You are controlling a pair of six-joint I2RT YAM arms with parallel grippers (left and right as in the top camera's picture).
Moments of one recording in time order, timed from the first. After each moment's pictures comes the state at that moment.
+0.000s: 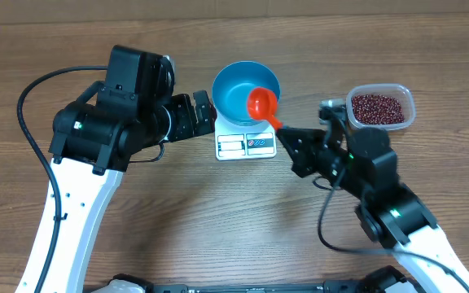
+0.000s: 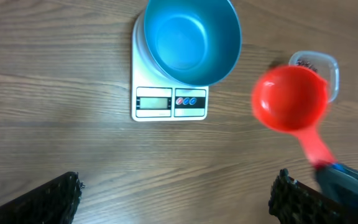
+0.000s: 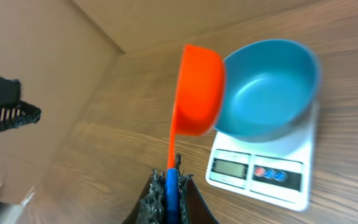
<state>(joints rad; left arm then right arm) -0.31 1.41 1.65 -1.24 0.20 -0.51 0.43 0.96 0.75 -0.18 -0.31 0.52</state>
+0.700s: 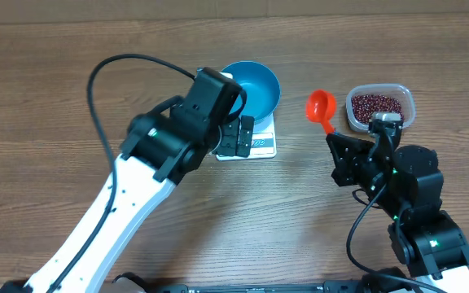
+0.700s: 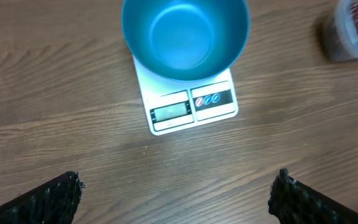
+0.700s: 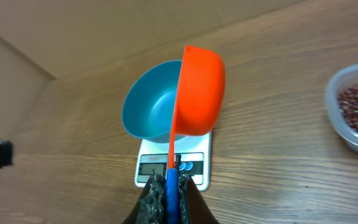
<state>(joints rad) -0.61 1.47 1.58 -1.14 -0.14 -0.42 0.23 0.77 0.75 -0.44 -0.21 0.42</state>
